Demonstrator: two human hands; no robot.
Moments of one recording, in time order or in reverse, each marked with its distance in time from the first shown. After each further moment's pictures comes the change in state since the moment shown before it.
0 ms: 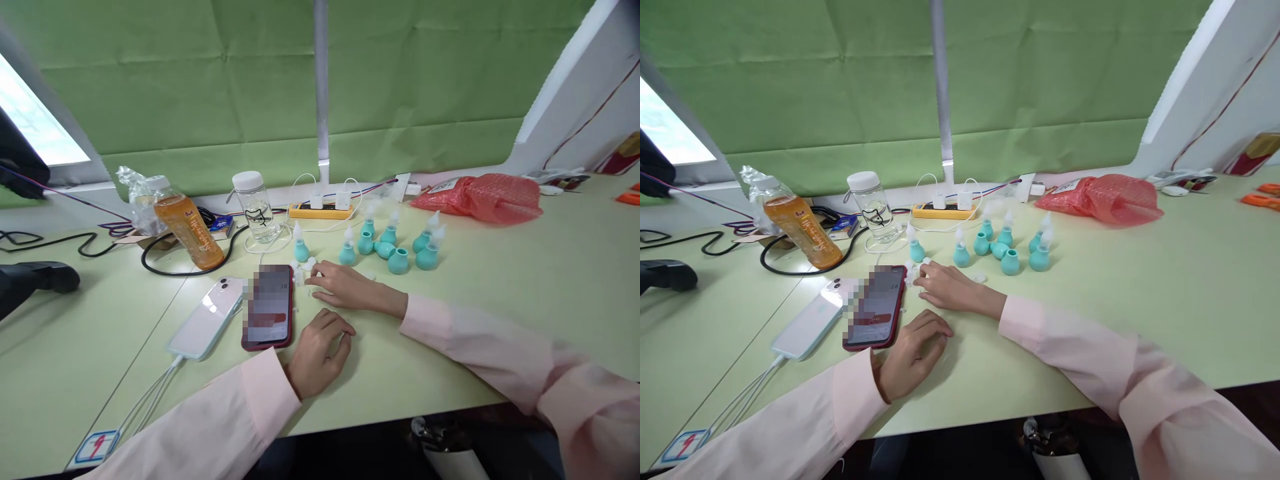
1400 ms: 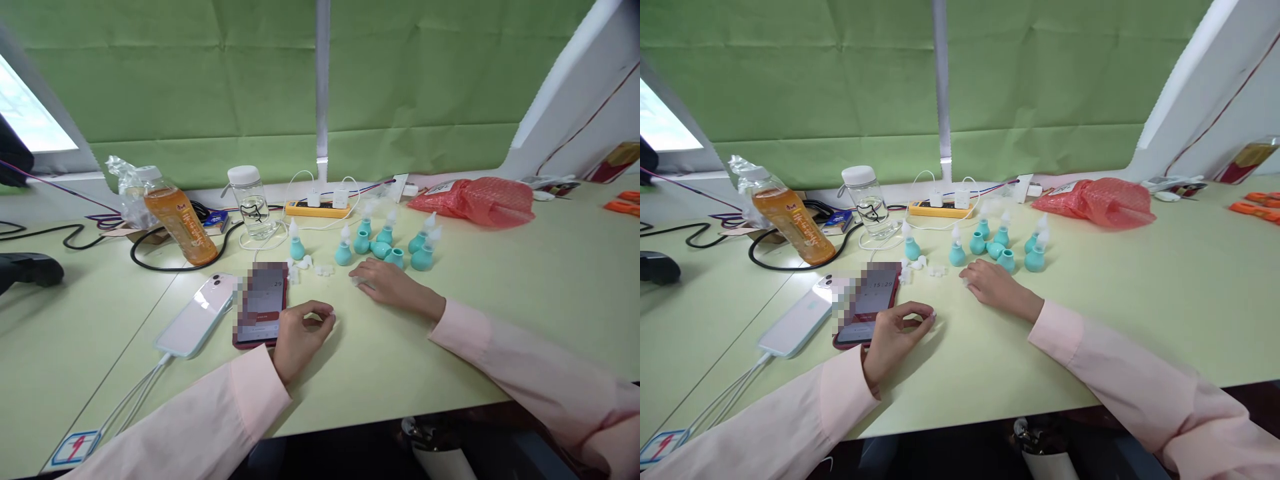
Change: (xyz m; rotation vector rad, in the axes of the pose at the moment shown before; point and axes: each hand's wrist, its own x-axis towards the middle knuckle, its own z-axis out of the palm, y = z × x) left_hand 0.008 -0.011 0.000 -0.263 0.278 -0.394; right_hand -0.069 0.037 -0.004 0.028 -0.066 0.321
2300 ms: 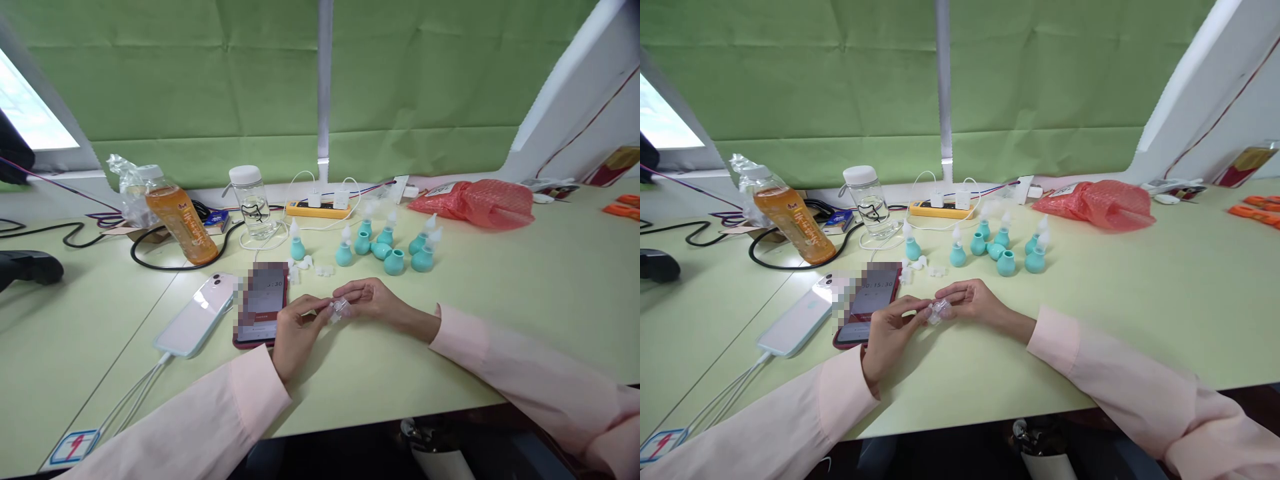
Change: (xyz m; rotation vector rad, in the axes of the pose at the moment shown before) left_hand 0.003 -0.003 -0.002 -0.270 0.007 0.025; right_hand -0.003 -0.046 0.006 1.545 -0.113 0.367
